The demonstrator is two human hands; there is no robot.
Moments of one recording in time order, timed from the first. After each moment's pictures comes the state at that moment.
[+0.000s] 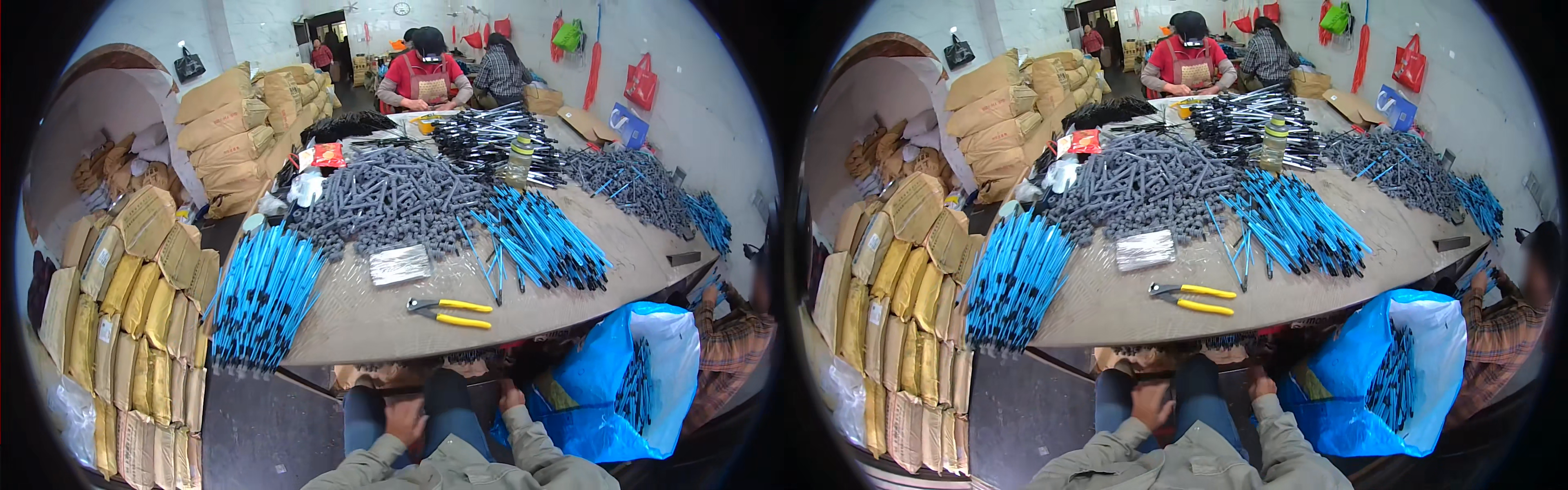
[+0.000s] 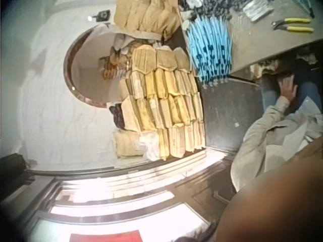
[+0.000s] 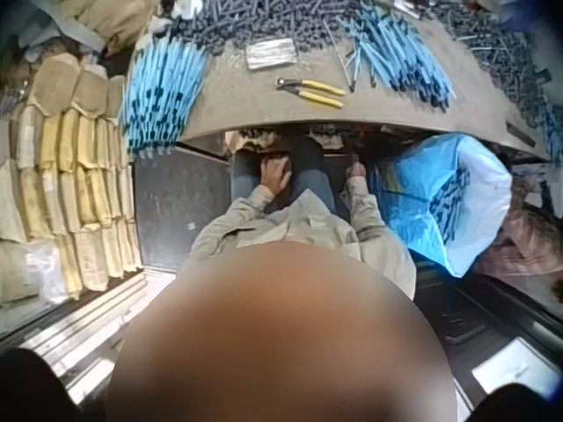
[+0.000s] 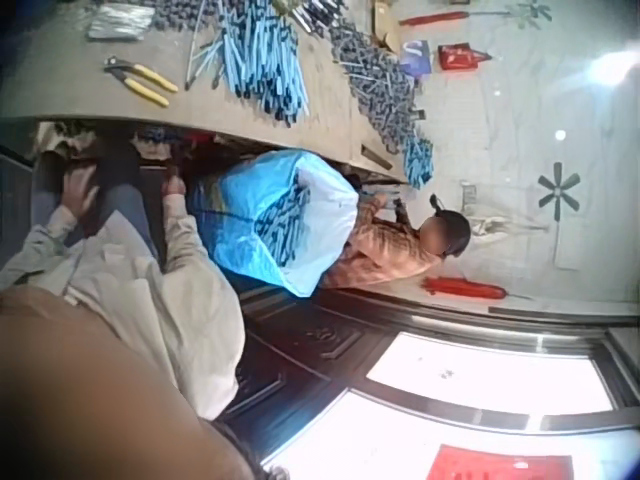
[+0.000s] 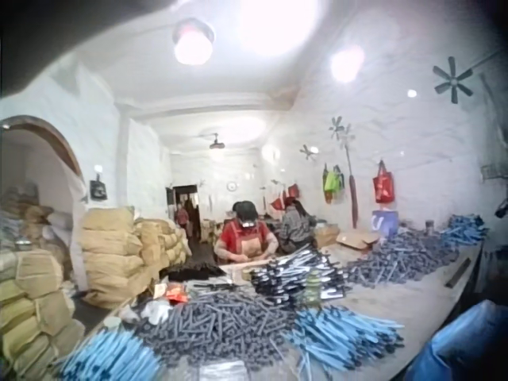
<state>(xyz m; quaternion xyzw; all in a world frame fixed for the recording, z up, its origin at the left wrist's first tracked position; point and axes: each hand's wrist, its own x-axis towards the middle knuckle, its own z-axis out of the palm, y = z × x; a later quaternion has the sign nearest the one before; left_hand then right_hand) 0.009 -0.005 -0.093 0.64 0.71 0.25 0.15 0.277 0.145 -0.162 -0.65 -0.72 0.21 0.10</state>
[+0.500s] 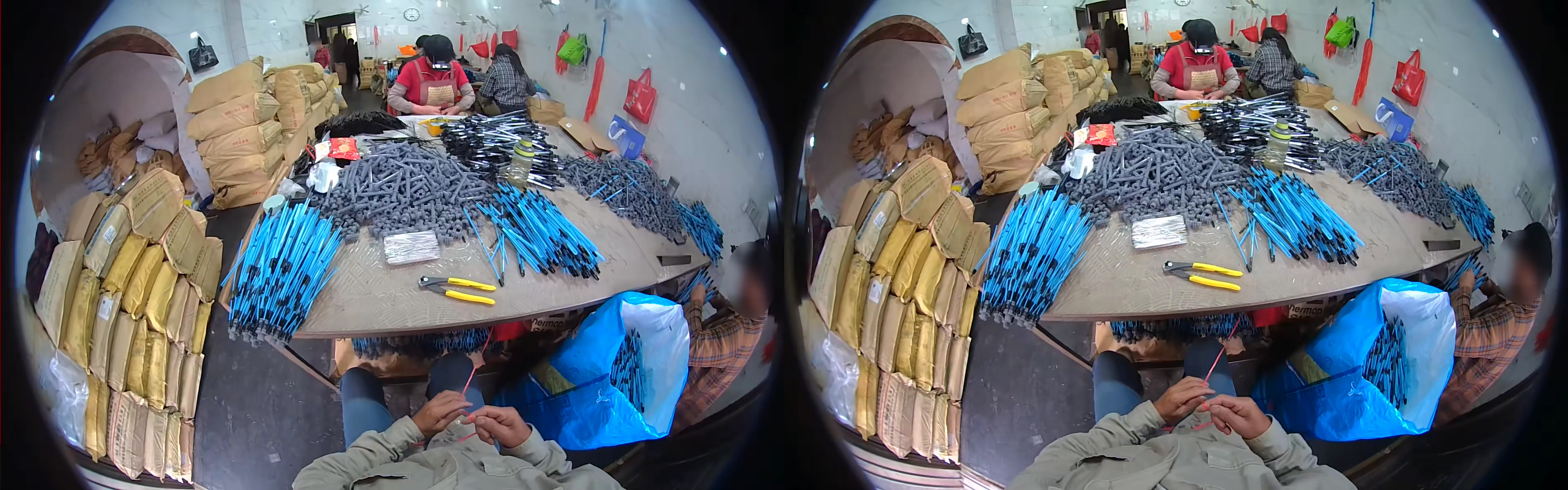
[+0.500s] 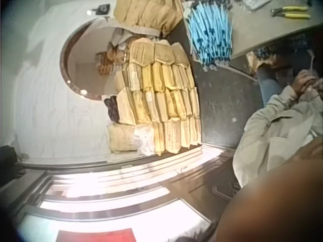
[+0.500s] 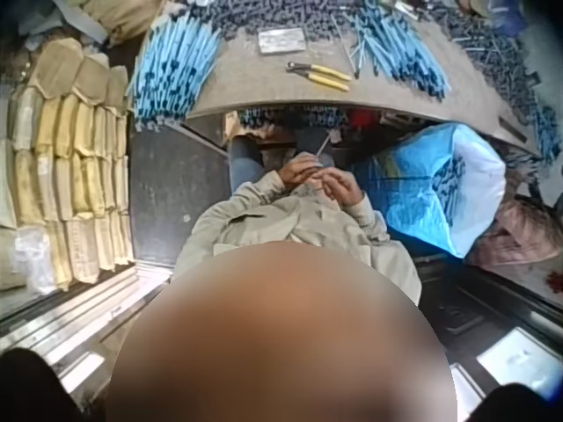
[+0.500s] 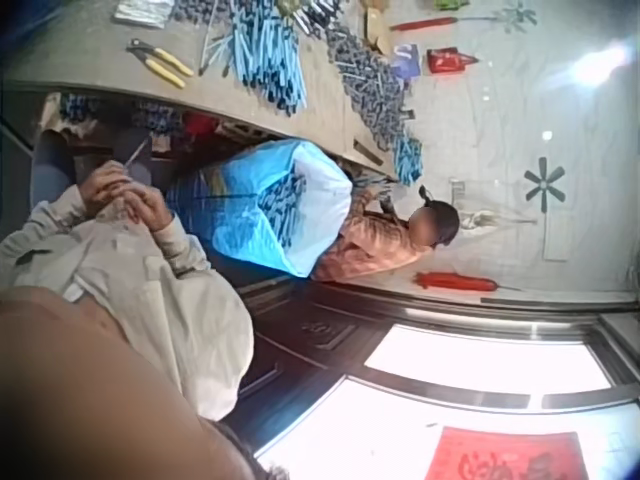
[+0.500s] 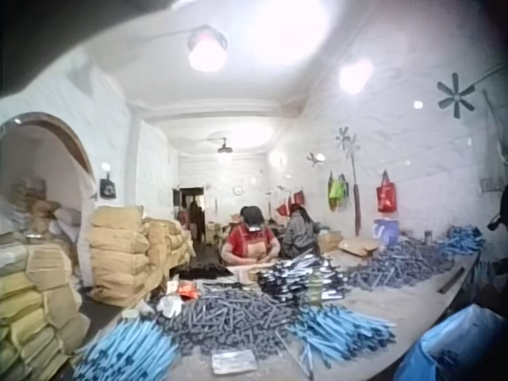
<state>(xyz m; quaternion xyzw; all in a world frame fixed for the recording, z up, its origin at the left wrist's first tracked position) 0.047 -0.004 -0.027 0.77 0.34 0.47 0.24 0.242 0.007 0.076 -0.28 -0.59 0.73 0.21</state>
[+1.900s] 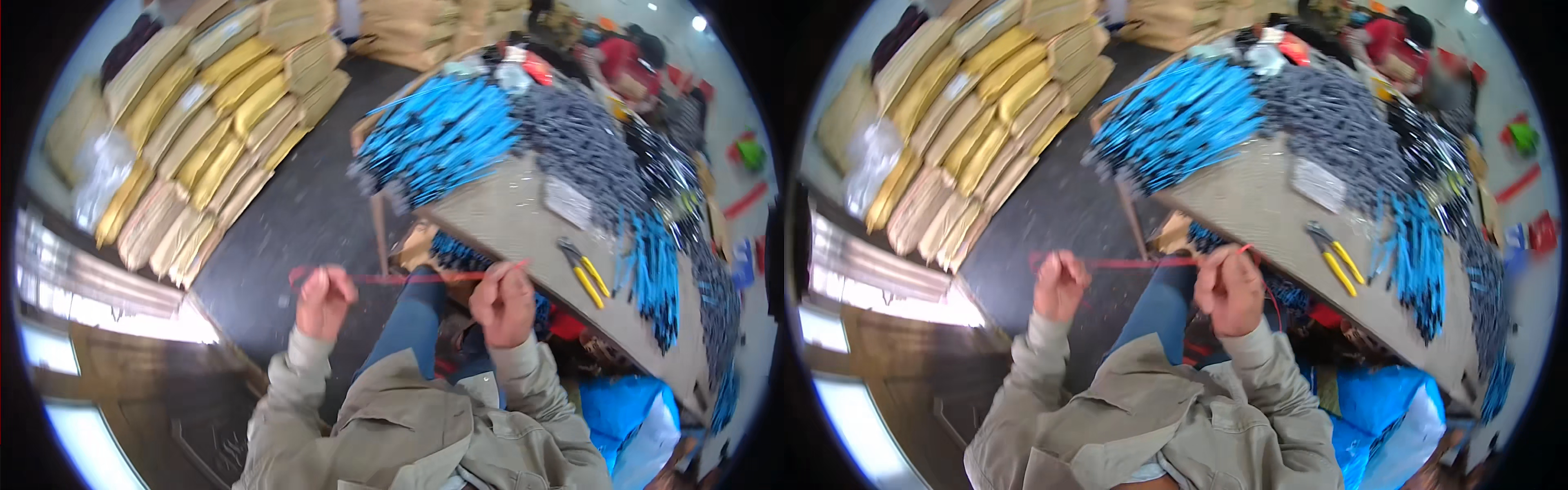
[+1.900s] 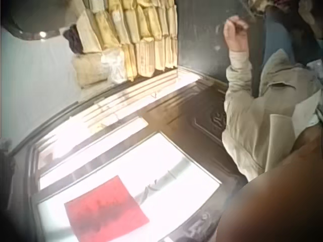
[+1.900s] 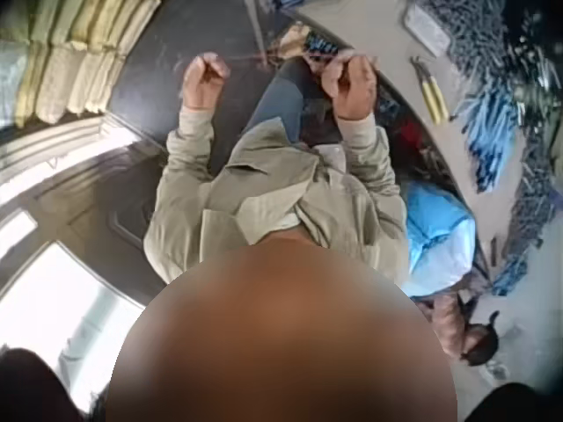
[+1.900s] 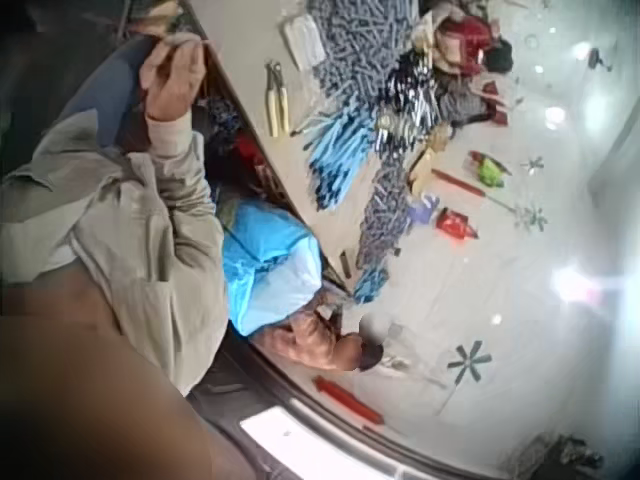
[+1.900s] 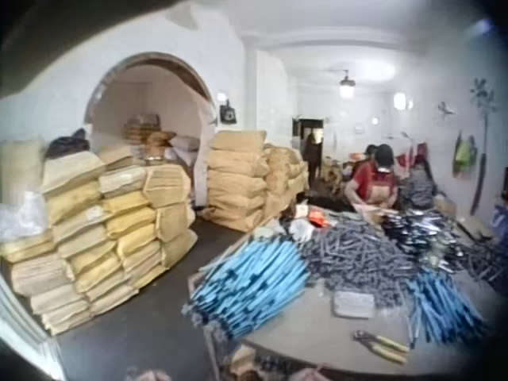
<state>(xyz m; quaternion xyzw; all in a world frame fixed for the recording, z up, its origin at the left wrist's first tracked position) -0.125 -0.167 0.074 0.15 0.37 0.88 0.27 0.024 0.047 0.132 -0.05 -0.54 0.80 0.27</state>
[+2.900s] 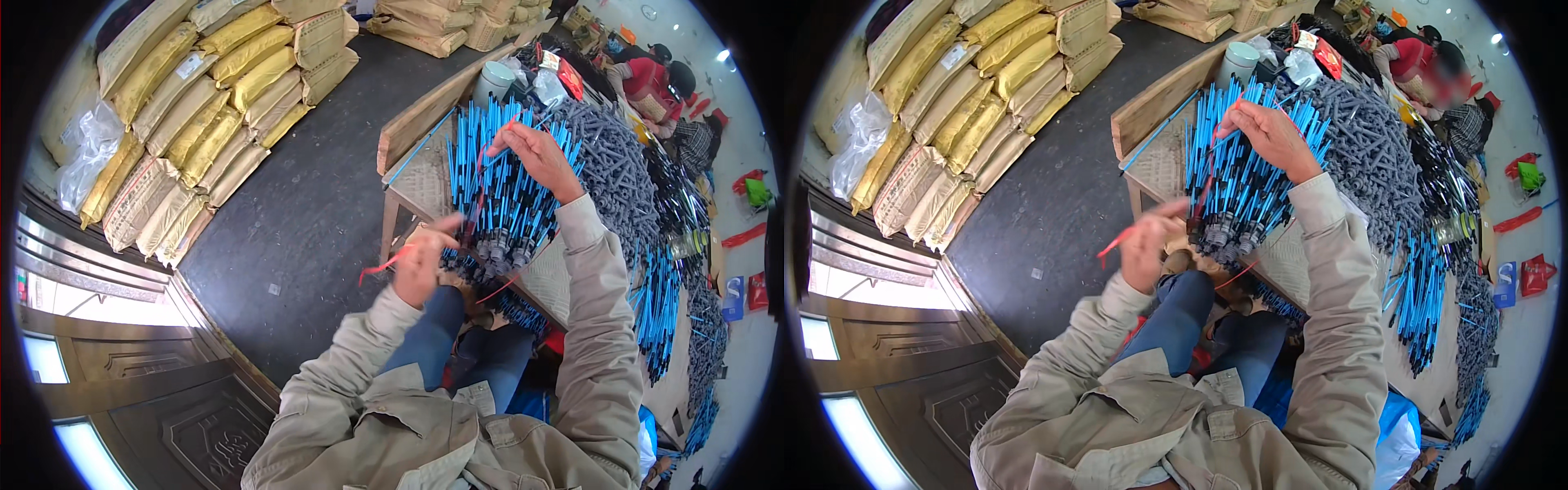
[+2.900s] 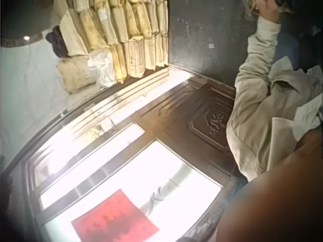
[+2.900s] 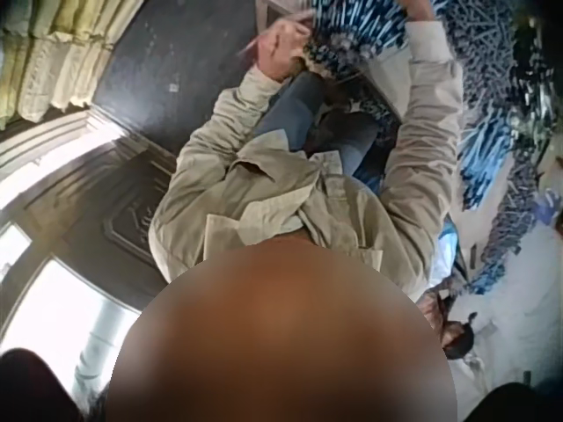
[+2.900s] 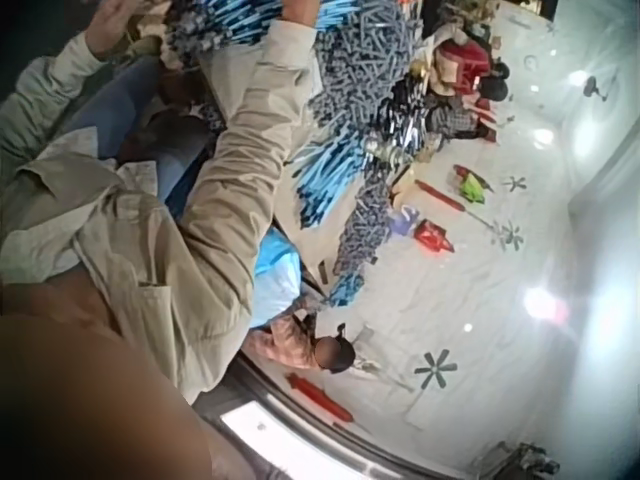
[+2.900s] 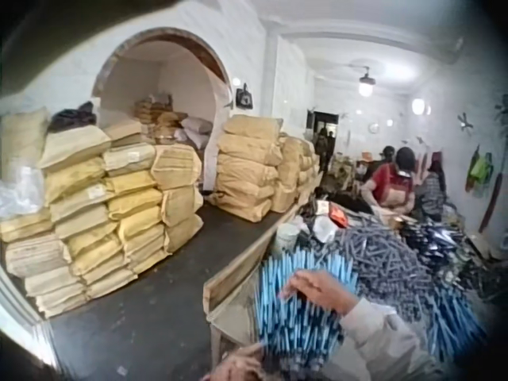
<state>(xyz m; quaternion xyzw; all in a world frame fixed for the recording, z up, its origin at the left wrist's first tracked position) -0.170 -0.047 0.059 0.35 0.51 0.78 0.05 -0.195 0.194 0.180 0.11 -0.91 0.40 0.11</state>
